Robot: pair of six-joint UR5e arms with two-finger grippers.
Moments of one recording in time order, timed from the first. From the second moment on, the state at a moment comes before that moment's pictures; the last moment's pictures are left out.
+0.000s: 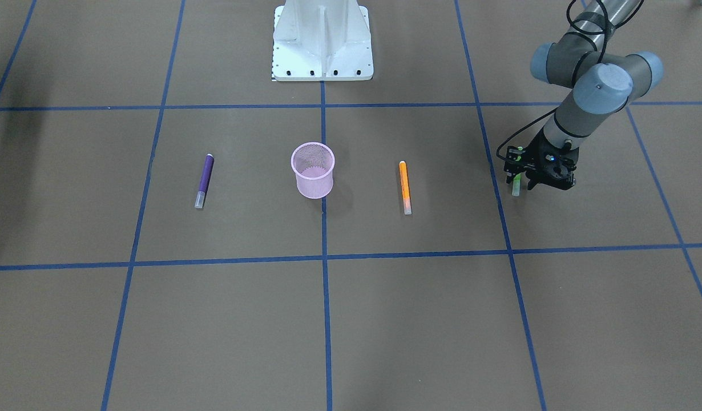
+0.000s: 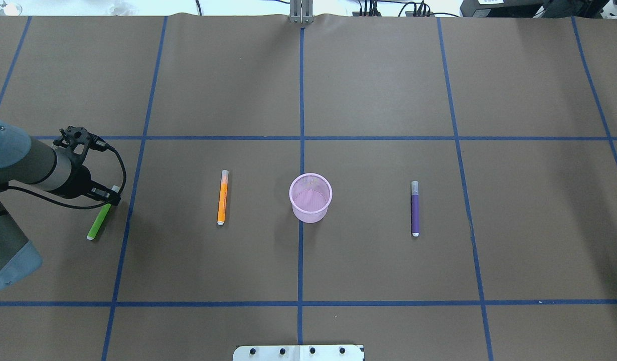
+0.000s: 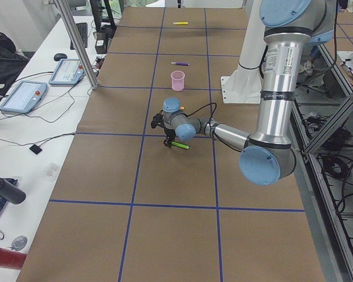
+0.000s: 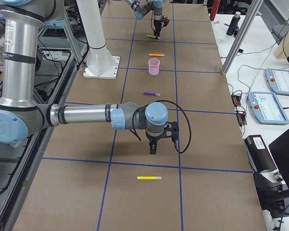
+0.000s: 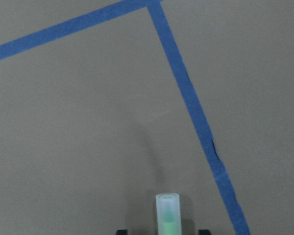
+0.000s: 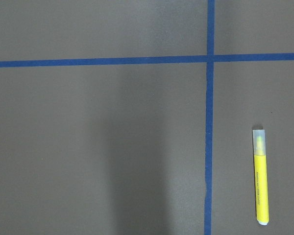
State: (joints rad) left arm -0.76 -1.65 -1.69 -2.09 -2.06 -0.65; right arm 1.51 -1.72 1.80 -1.58 2.47 0.09
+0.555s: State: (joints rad) left arm -0.75 -1.65 -1.69 -2.10 -2.06 -0.65; right arm 1.51 -1.72 1.80 -1.58 2.47 0.09
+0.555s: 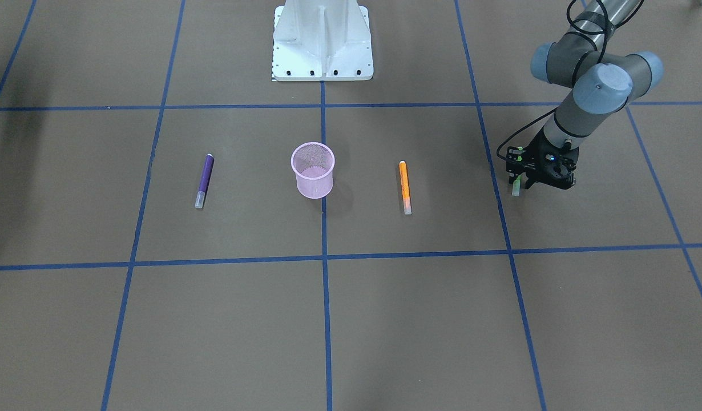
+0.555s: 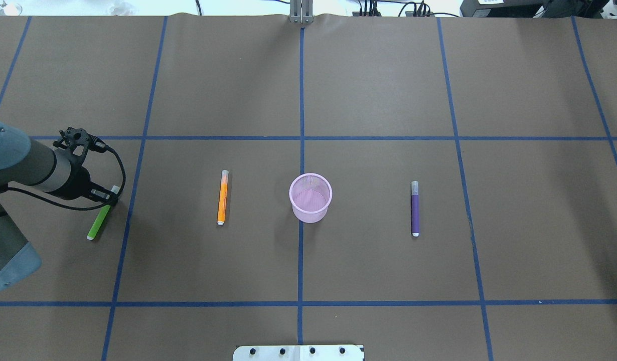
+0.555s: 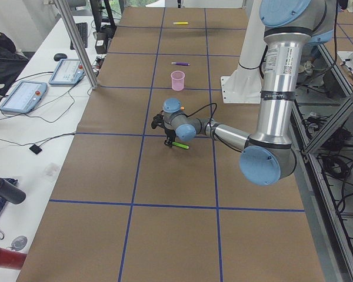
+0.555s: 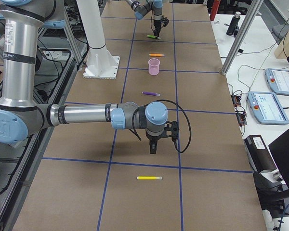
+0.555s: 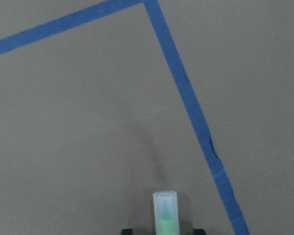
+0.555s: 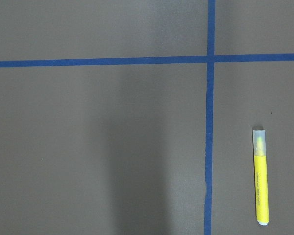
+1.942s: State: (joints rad) left arm -0.77 -1.62 -1.80 -2.09 -2.12 -0.69; right arm 1.51 -1.66 1.80 -1.58 2.47 0.10
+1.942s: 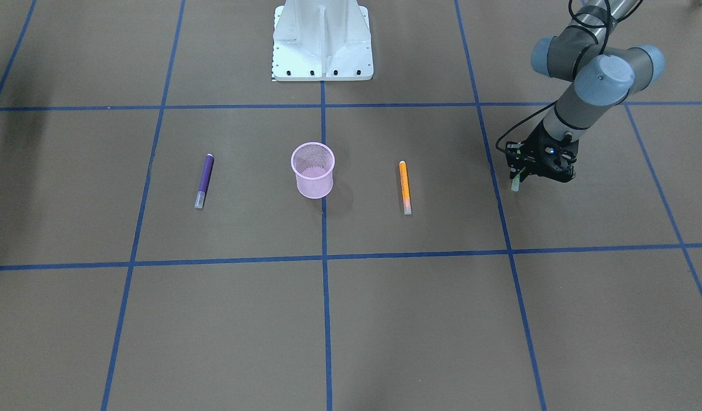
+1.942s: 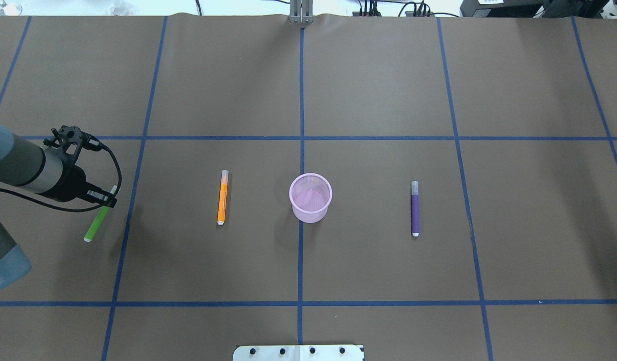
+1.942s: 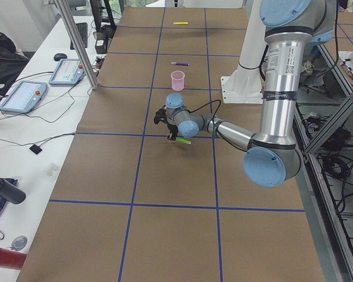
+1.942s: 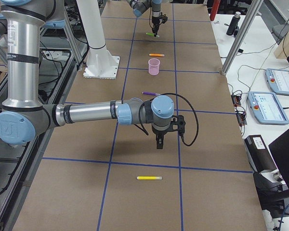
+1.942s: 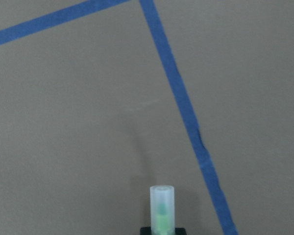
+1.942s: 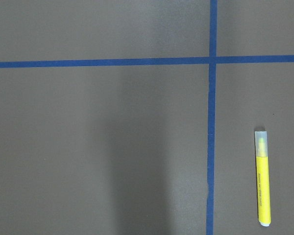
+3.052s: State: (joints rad) left arm -0.95 -1.80 -1.95 -2.10 -2.04 -0.90; right arm 1.50 -1.61 1.38 -1.26 2.40 0.09
